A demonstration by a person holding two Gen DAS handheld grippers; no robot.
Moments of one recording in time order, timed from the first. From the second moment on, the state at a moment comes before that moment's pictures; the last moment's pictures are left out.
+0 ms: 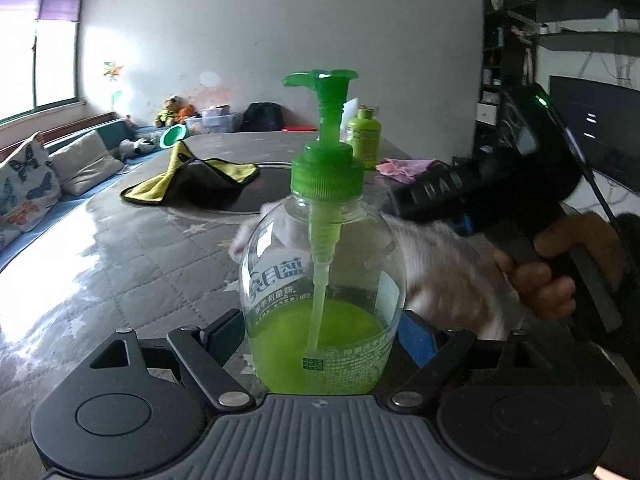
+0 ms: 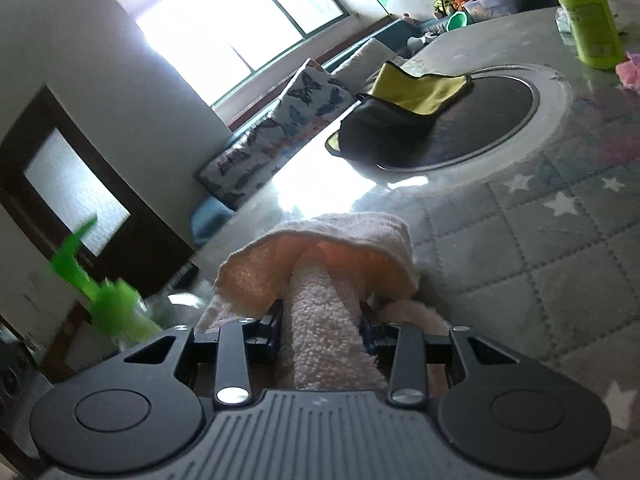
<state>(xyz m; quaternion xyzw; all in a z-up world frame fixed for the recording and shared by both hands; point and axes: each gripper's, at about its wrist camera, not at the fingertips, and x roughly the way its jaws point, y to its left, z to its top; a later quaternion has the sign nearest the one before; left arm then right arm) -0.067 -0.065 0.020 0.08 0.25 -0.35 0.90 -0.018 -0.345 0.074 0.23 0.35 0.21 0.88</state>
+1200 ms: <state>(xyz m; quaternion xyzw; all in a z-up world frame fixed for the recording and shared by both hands) -0.068 -0.058 0.030 0.04 0.25 -0.35 0.90 -0.029 -0.330 0.128 0.21 0.30 0.27 0.89</state>
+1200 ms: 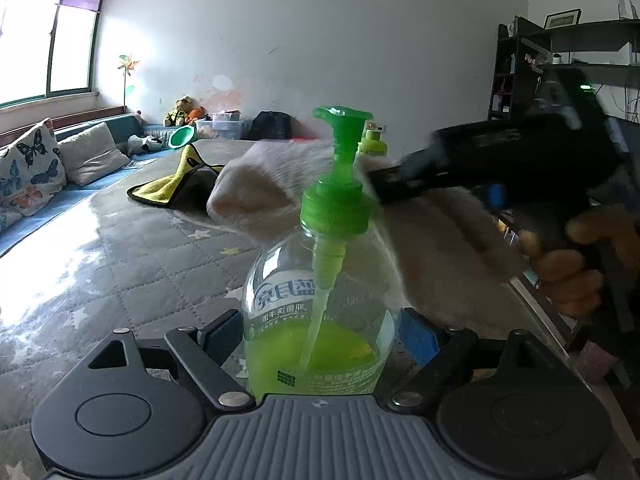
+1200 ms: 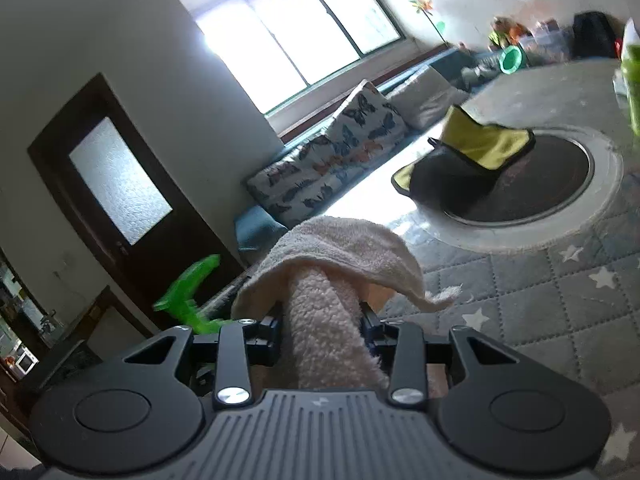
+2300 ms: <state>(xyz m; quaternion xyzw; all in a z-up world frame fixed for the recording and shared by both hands) -0.072 -0.065 0.033 0.06 0.24 -0.35 0.90 -0.040 -0.342 0.132 0.23 0.30 0.29 0.88</state>
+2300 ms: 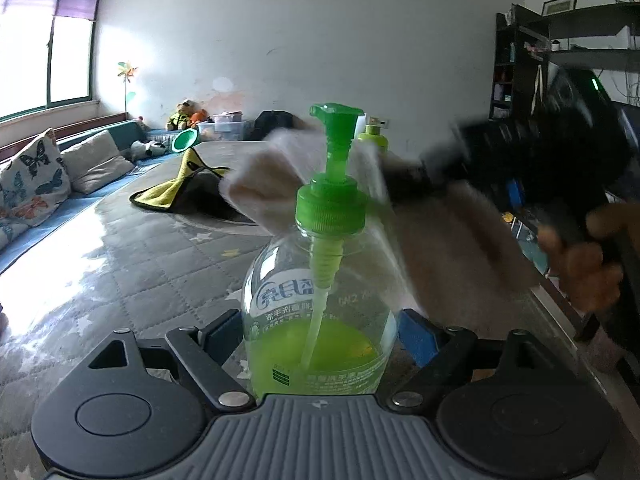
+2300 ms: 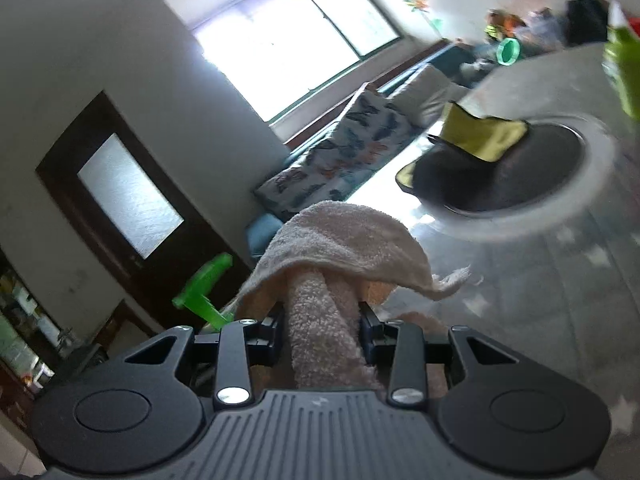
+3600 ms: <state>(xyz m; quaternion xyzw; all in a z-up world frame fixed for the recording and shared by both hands) -0.077 -0.060 0.036 0.05 0.26 -0.33 0.91 -0.064 -0.351 0.110 0.26 0.31 0.26 0.88</state>
